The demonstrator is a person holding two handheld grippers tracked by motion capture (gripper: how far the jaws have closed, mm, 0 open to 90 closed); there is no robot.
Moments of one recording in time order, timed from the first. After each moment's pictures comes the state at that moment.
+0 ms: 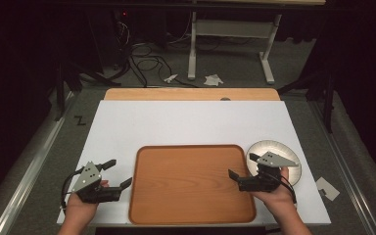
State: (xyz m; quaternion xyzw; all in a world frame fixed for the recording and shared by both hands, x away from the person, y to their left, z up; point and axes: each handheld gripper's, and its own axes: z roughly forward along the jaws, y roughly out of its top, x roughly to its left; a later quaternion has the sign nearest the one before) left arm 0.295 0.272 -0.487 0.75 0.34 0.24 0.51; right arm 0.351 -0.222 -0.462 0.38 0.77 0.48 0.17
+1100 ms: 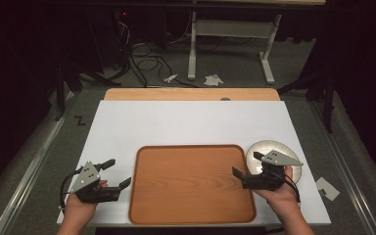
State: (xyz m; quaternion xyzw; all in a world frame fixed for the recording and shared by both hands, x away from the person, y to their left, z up) left arm 0.294 0.274 -0.486 0.75 0.34 0.24 0.51; right arm 0.354 -0.234 -0.459 0.40 0.76 0.48 0.18
